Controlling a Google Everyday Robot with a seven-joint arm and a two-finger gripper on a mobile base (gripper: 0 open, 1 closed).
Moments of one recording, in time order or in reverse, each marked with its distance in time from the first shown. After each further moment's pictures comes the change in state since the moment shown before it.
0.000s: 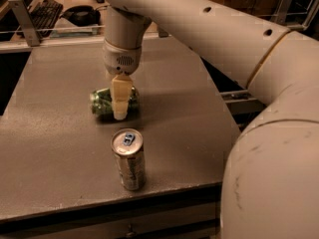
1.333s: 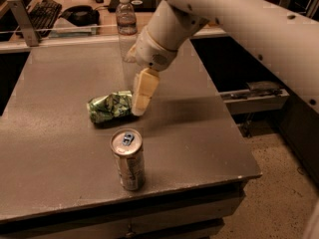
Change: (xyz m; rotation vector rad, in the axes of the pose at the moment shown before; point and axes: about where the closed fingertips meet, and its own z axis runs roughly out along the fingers) arm 0.032 0.003 -0.038 0.181 -0.278 0.074
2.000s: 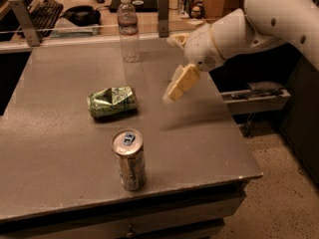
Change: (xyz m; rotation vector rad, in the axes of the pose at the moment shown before) arm 0.061 -0.018 -0.069 0.245 -0.281 0.077
